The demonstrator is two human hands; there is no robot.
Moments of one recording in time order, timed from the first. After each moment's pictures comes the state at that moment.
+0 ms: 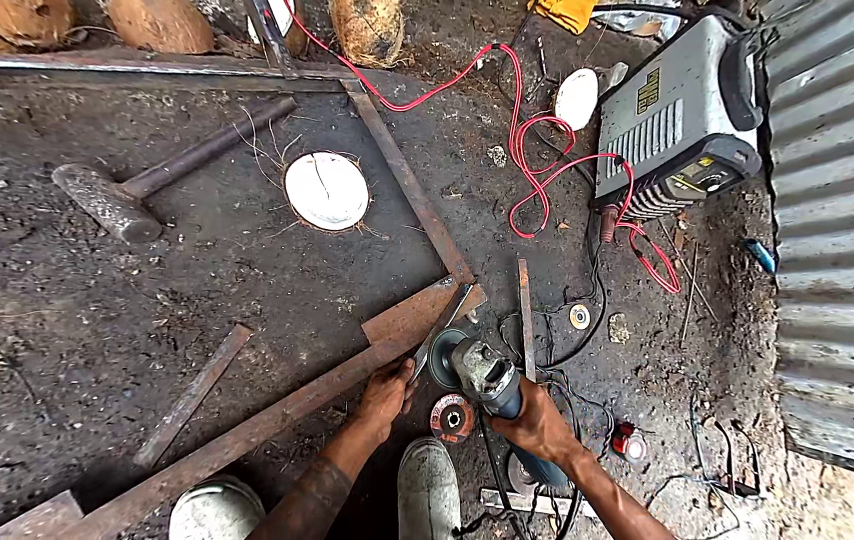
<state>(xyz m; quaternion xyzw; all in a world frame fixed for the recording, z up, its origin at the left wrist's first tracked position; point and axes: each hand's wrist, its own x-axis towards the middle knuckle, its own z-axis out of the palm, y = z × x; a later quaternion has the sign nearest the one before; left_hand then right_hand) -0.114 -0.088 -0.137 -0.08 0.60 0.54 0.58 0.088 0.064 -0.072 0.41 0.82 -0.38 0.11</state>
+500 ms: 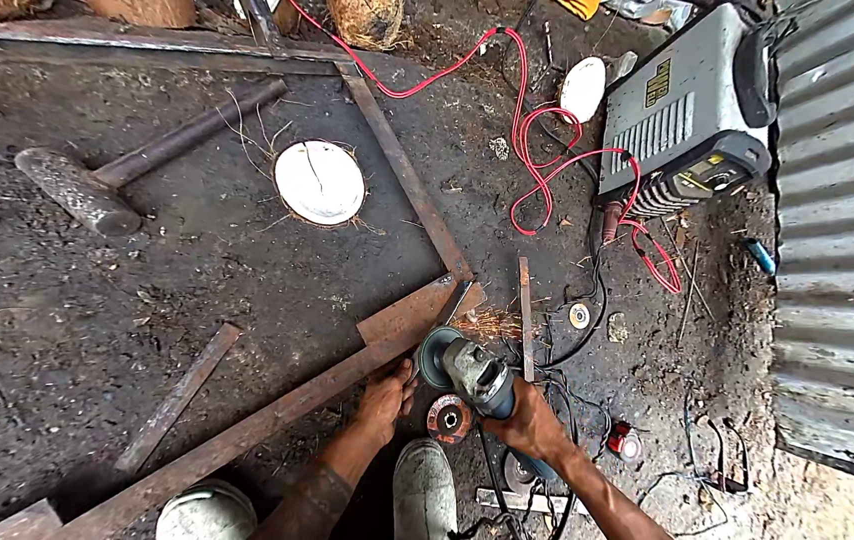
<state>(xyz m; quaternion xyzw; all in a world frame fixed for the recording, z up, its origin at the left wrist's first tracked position) -0.110 -0.081 -0.134 -0.19 0.55 0.57 0.58 0.076 0.065 -0.073 0.42 0.83 -0.35 0.13</state>
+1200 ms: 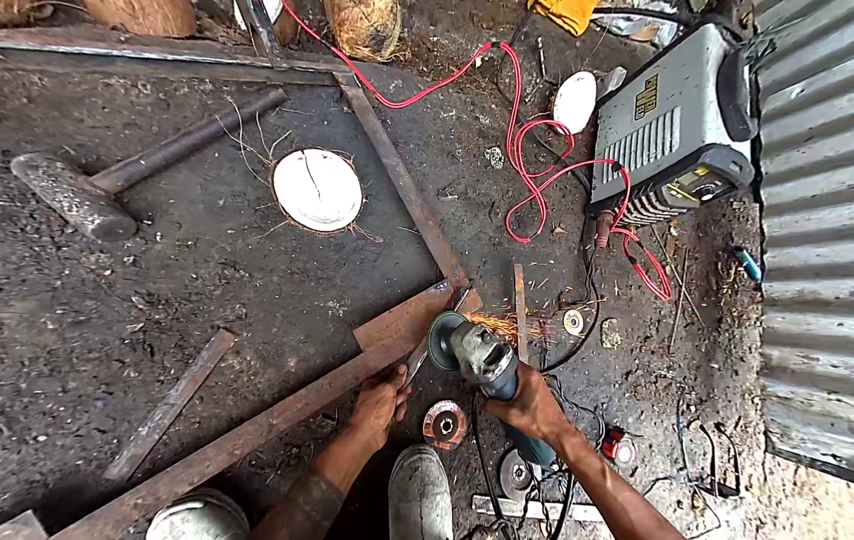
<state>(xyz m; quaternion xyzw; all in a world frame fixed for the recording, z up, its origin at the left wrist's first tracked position) -0.114 -0.082 -0.135 -0.18 0.56 0.56 0.58 0.062 0.093 -0.072 0.43 0.82 -0.36 0.09</state>
